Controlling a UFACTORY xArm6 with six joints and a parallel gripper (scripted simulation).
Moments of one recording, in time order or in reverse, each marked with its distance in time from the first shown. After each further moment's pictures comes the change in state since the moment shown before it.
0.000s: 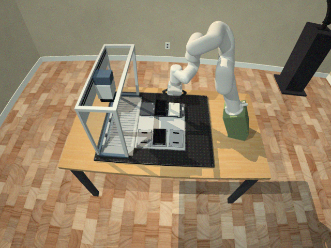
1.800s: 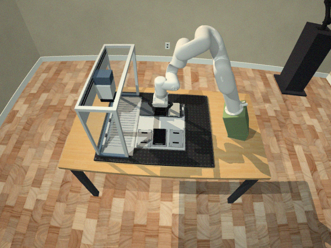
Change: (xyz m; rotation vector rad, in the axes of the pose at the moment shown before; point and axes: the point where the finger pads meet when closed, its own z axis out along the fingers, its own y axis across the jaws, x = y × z) arm 0.089 0.091 0.030 0.003 -0.004 0.000
